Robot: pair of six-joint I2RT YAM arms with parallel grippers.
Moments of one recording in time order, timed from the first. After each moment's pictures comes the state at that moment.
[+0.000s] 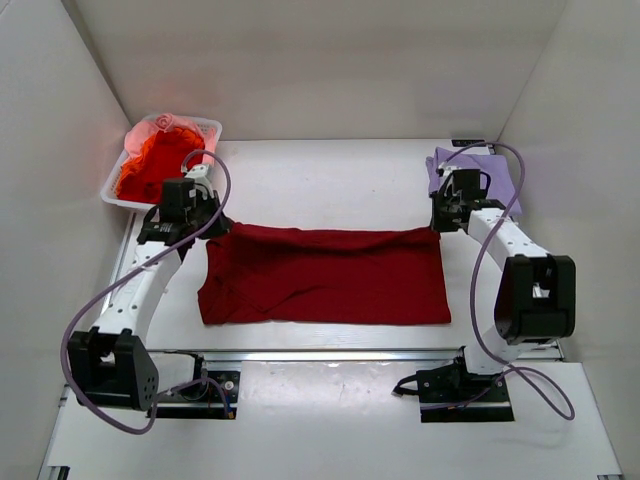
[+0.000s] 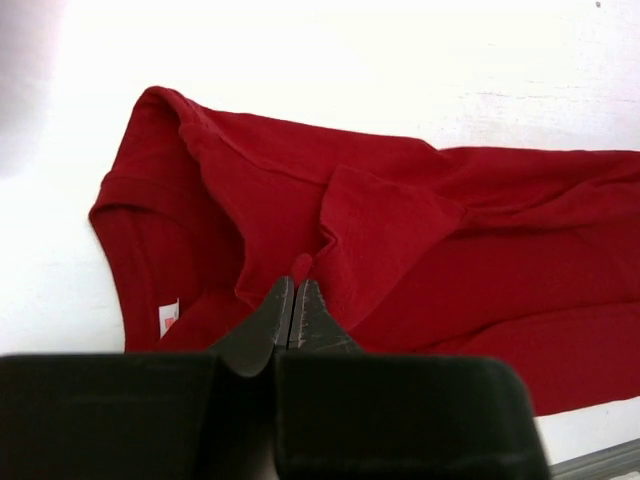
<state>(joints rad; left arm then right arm) -0.08 1.24 0.99 -0.43 0.19 -0.24 0.01 1.60 1.10 -0.38 -0.11 -0.03</state>
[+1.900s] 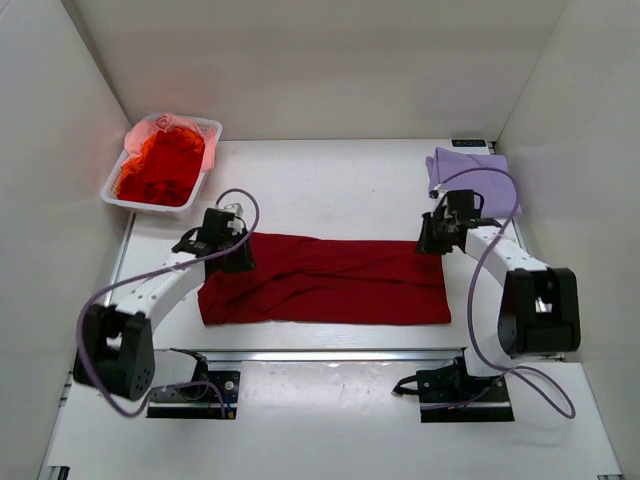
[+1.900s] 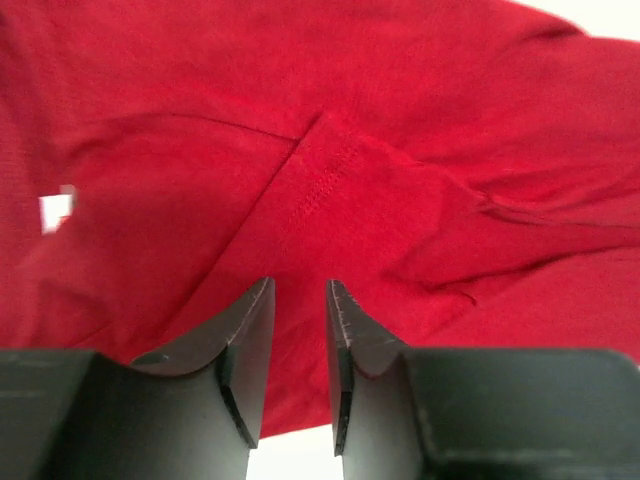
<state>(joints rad) -0.27 1.26 0.76 -0.42 0.07 -0.39 0.03 1.46 0.89 -0.39 -0.27 0.12</state>
